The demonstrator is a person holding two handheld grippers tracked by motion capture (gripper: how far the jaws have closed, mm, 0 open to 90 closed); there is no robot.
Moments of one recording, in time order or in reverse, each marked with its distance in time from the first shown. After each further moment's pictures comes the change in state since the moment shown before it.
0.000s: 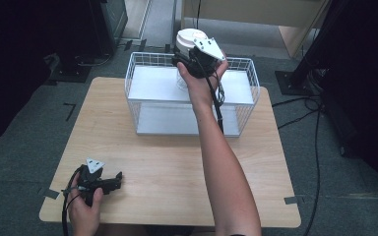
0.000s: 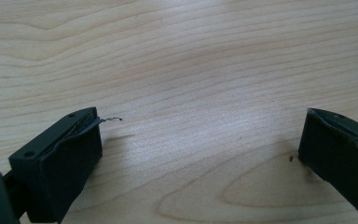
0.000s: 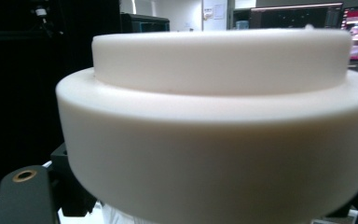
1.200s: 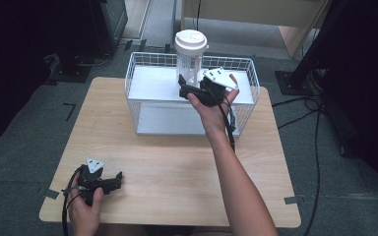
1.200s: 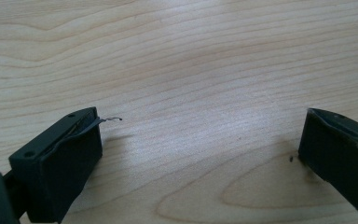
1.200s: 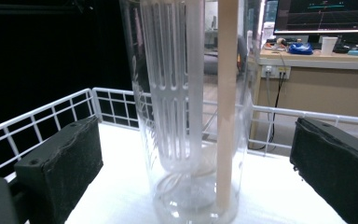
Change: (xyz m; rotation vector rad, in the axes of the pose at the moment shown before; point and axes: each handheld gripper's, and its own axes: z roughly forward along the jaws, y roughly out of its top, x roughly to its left) left arm 0.000 0.000 0.001 -0.004 0.001 0.002; right arm -0.018 -0.044 -0.060 0.070 0.113 -0.007
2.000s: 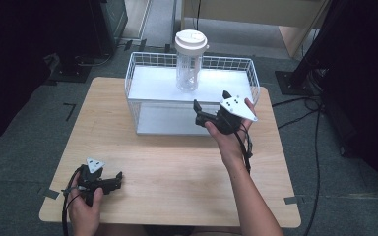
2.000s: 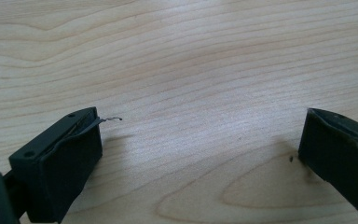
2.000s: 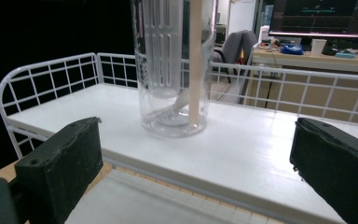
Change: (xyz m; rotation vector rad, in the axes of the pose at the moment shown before) left arm 0.000 0.000 0.000 0.001 0.000 0.000; right arm -0.017 -0.037 -0.070 0.001 -0.004 -0.051
